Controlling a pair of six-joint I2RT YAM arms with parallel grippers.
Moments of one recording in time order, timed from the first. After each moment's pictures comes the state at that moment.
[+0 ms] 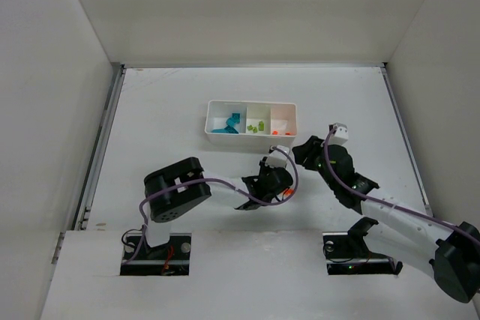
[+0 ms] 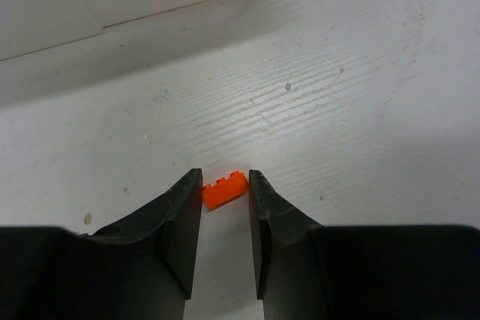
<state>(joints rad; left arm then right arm) -1.22 1.88 0.89 0.30 -0.71 -0.54 0.64 0.92 0.40 0.14 0.34 0.68</state>
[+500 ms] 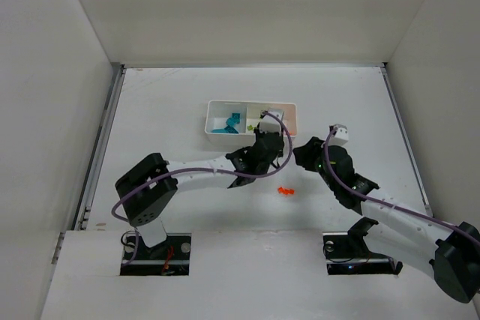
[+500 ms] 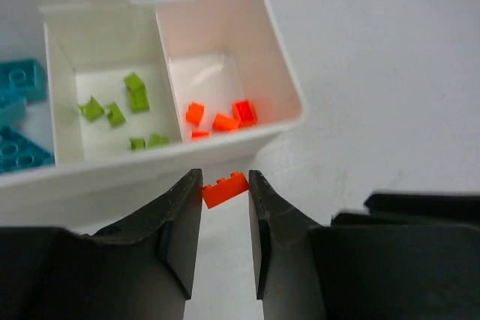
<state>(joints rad) -1.09 1.68 1.00 0.25 -0.65 -0.45 0.64 0.91 0.39 0.14 0.34 0.70</state>
